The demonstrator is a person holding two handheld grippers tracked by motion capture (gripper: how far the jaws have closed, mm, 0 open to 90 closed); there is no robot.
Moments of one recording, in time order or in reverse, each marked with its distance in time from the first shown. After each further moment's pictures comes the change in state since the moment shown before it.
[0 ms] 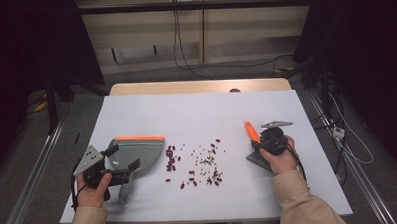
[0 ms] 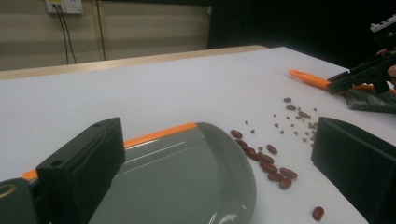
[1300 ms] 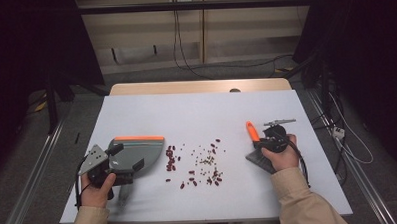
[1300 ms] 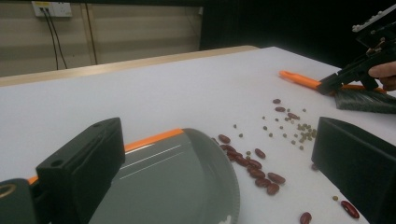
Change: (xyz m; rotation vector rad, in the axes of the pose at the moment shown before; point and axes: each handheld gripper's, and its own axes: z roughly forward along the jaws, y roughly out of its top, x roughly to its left) left arm -0.010 0.005 0.007 -0.002 -0.031 0.016; right arm -0.012 0.002 0.001 0.061 0.085 0.057
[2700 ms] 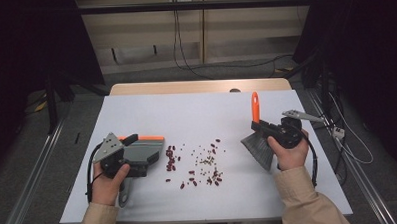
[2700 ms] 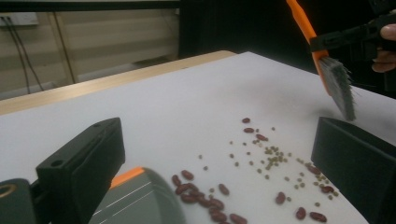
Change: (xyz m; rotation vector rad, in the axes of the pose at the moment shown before) left arm -0.034 0.043 0.028 0.025 -0.095 0.053; right arm 0.014 0.019 -0.068 -0.444 0.267 0.100
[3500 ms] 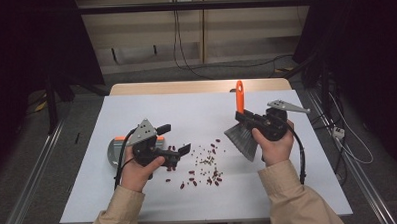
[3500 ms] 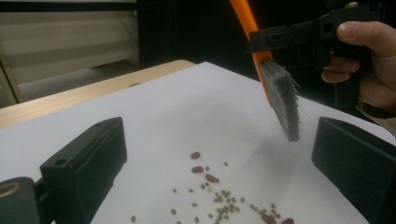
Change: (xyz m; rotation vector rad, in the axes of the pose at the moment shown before) left arm -0.034 0.031 0.062 0.002 -0.141 -0.004; right arm 0.046 0.026 0.021 -0.054 0.059 -0.032
